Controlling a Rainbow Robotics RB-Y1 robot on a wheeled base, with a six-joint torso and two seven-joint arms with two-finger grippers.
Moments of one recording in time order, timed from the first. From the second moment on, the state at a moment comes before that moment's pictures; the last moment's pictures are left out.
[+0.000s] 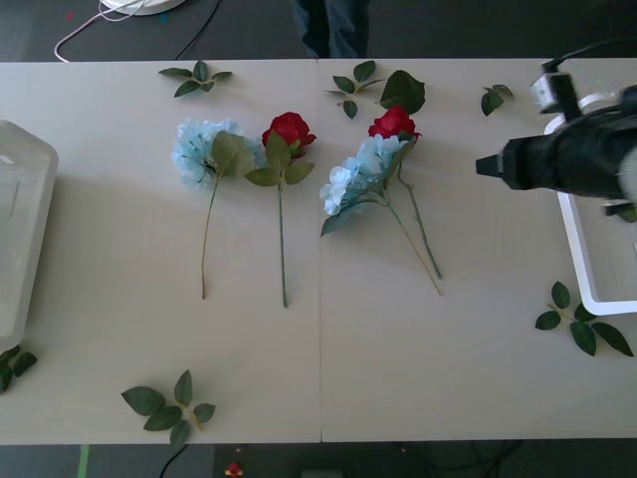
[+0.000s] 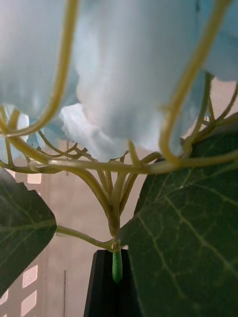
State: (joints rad) right arm -0.45 -0.87 0.25 -1.78 -0.80 1.05 1.26; left arm -0.20 1.01 0.19 -1.03 1.18 0.75 -2.15
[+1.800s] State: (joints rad) right arm -0.94 -0.51 0.88 -0.83 -0.78 0.47 1.17; left arm -0.68 0.84 0.14 -1.19 1.04 1.51 -1.75
